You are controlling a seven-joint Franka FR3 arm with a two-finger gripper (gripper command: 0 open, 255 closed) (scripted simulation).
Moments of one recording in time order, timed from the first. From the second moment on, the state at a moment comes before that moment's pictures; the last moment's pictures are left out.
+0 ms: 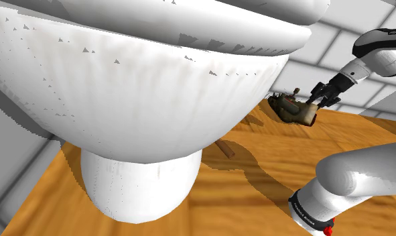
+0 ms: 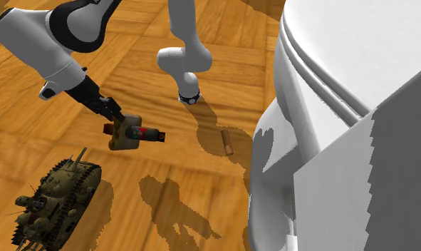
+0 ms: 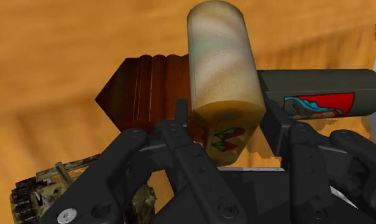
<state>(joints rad) -0.36 -0.47 -0.64 -2.31 0.06 1.80 -0.28</state>
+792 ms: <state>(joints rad) -0.35 -0.42 -0.69 -2.43 0.08 1.96 -0.34</state>
